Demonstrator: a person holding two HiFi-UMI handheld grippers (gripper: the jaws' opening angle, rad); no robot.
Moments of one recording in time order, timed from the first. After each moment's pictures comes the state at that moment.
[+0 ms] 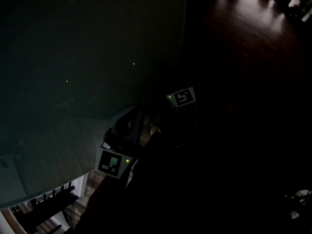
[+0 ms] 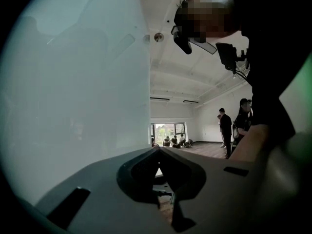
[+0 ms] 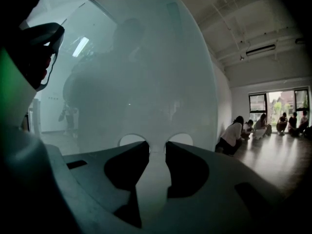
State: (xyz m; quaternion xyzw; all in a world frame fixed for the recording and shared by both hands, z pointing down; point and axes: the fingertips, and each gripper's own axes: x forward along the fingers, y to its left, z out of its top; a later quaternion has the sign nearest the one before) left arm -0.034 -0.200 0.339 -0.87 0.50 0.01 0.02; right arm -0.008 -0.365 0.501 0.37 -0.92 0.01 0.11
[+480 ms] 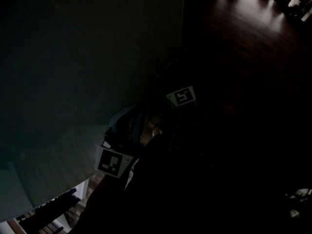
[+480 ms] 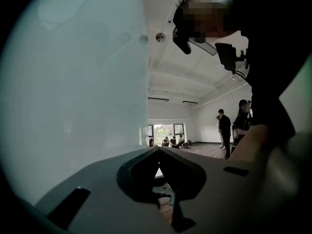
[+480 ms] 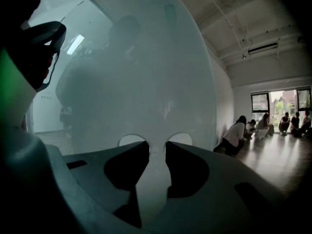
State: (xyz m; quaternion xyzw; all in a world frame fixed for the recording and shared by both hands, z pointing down) left arm -0.059 -0.229 0.340 -0.87 0.49 0.01 0.01; right arm -0.037 -0.391 0.503 0.37 -0.92 0.01 0.11
